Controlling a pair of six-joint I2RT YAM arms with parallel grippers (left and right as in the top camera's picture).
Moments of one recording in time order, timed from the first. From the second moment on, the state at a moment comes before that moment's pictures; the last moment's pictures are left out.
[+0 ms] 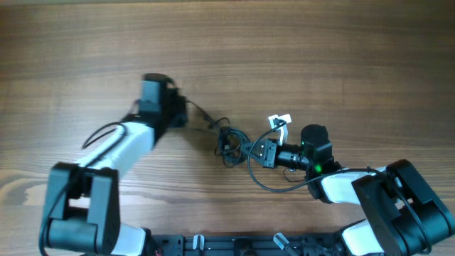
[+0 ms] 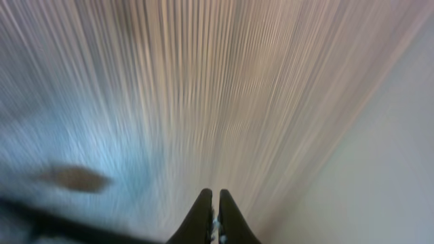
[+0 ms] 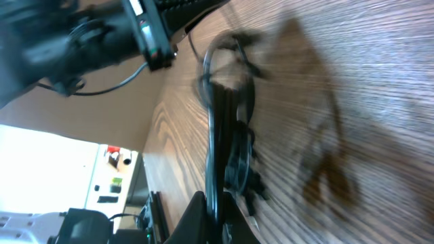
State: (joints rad) left arm -0.16 1.64 0.80 -0.02 0.16 -1.84; right arm 0.40 1.64 0.27 0.95 -0.85 0.83
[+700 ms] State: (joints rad) left arm -0.23 1.64 0.80 0.43 0.61 -1.56; right arm 0.54 1.64 0.30 1.25 -1.03 0.86
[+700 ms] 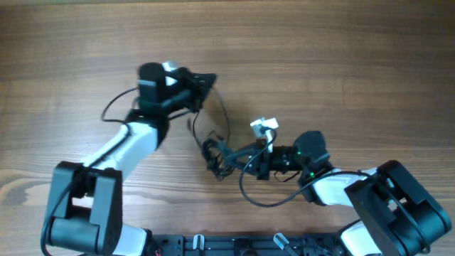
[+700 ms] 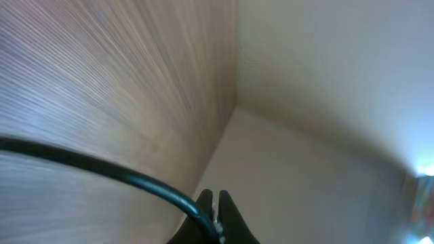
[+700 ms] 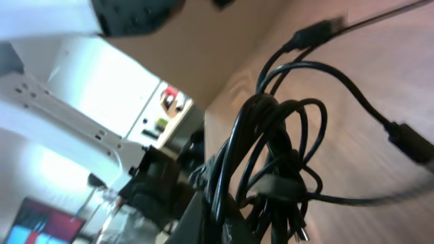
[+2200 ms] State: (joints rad) left arm -0.23 1.65 0.80 -0.16 0.69 -1.01; right arm 0.39 1.65 0.32 1.16 -0.89 0.92
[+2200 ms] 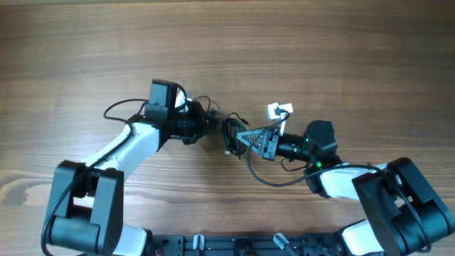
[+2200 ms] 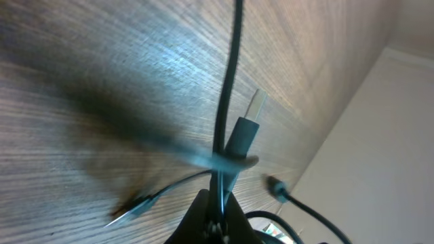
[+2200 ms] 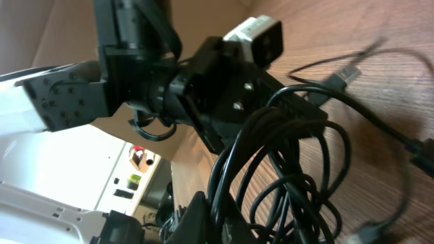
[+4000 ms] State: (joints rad) left arm -0.05 1.41 0.80 -0.02 0.84 -0.65; right arm 0.54 1.64 0.39 1.01 -0.30 1.90
